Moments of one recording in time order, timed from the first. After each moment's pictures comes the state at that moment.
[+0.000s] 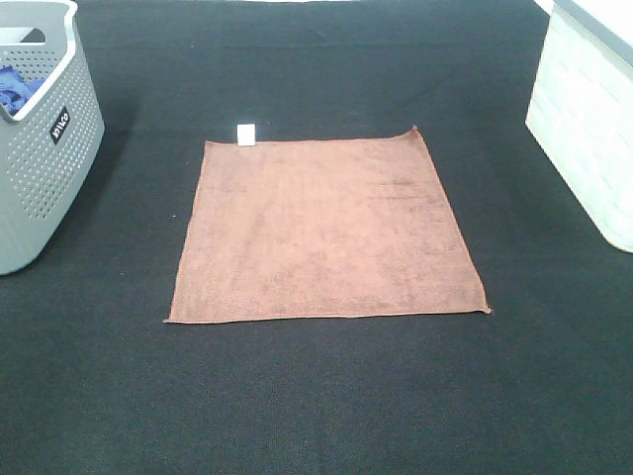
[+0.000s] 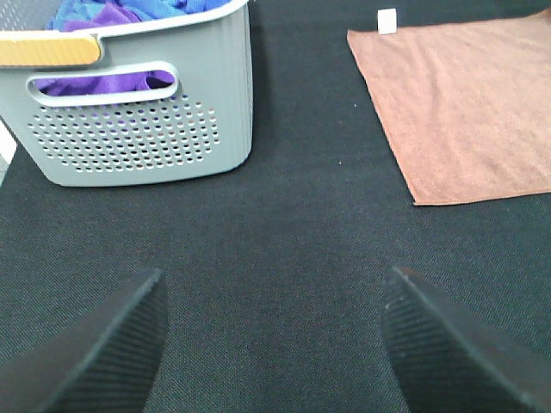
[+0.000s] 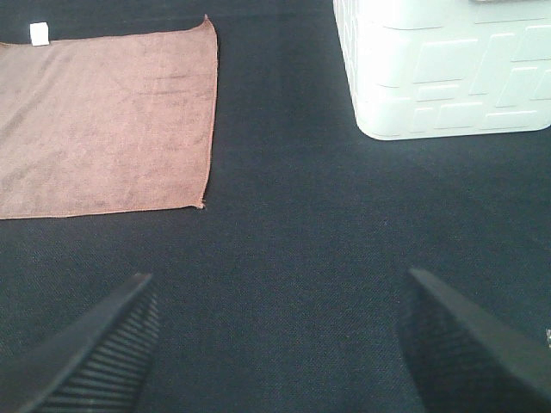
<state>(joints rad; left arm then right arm) 0.01 0.00 -0.50 -0.09 1.06 0.07 0.00 0.00 -0.50 0.01 1.07 0.01</state>
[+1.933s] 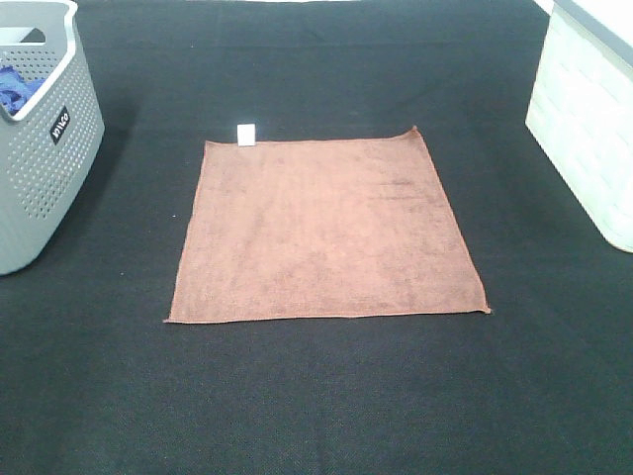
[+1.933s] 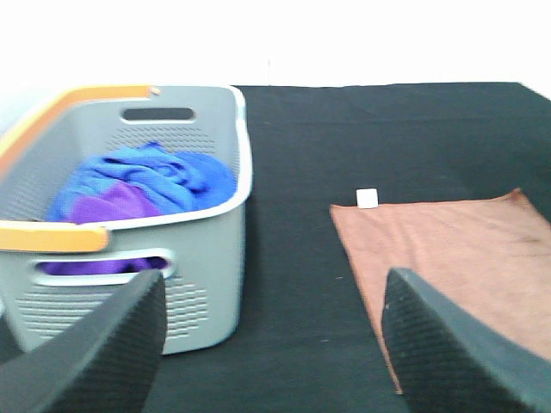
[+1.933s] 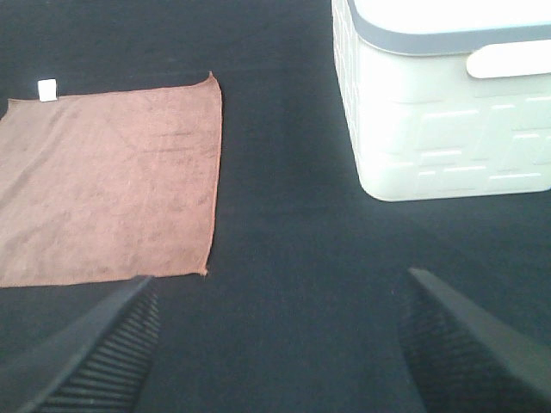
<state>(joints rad) 0.01 0.12 -0.46 -0.19 0.60 0.07 0.00 0.21 -0.52 0.02 0.83 0.01</state>
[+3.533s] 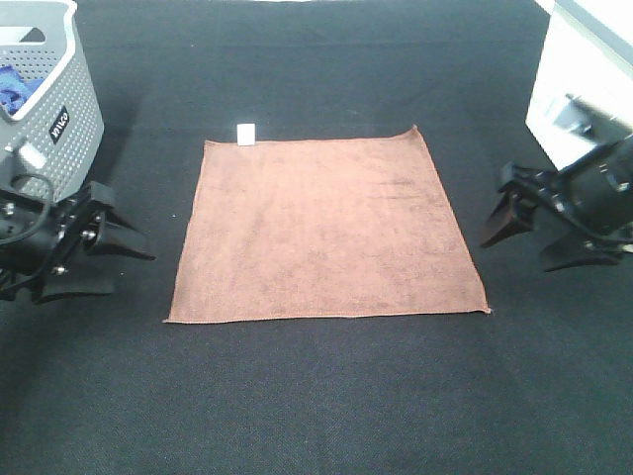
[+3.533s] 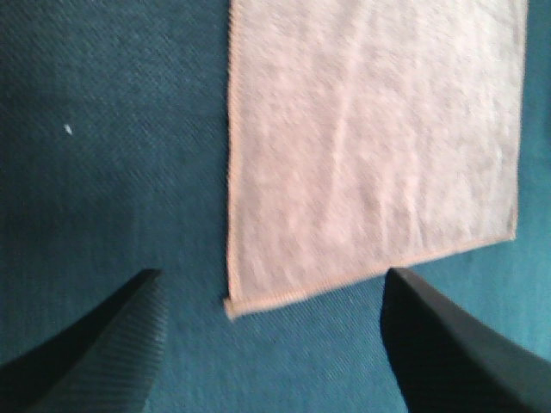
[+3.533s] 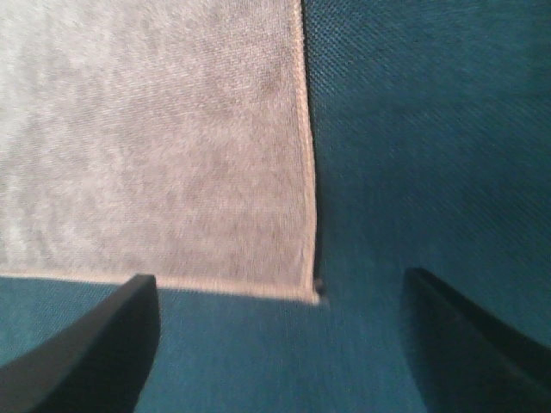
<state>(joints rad) 0.01 1.86 -0.77 -1.40 0.63 0.95 0.00 1.76 -0.90 0.66 0.57 -0.43</state>
